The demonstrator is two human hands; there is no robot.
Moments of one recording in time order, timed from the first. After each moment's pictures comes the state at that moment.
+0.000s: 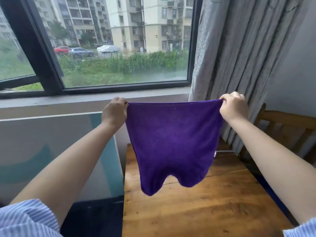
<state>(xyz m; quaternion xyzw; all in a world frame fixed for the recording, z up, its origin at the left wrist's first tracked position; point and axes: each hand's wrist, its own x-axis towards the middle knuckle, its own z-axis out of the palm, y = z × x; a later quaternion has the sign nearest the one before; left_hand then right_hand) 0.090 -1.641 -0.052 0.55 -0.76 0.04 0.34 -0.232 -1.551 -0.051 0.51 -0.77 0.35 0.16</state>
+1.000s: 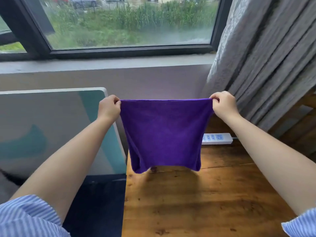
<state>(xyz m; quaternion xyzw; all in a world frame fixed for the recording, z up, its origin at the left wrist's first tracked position) 0.102 -1.732 -0.138 0.68 -0.65 -0.16 0.30 -0.216 -1.668 -0.136 0.57 -0.76 0.32 -0.04</state>
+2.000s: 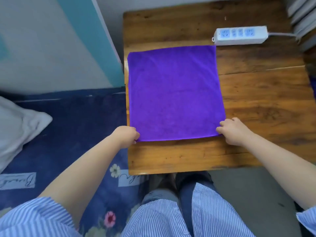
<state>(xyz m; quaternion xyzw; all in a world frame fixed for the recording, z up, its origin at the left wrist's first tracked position) 0.154 -1.509 -0.405 0.33 -0.83 -0.14 -0.42 -0.190 -1.437 -0.397 0.75 -0.53 -0.36 -0.13</state>
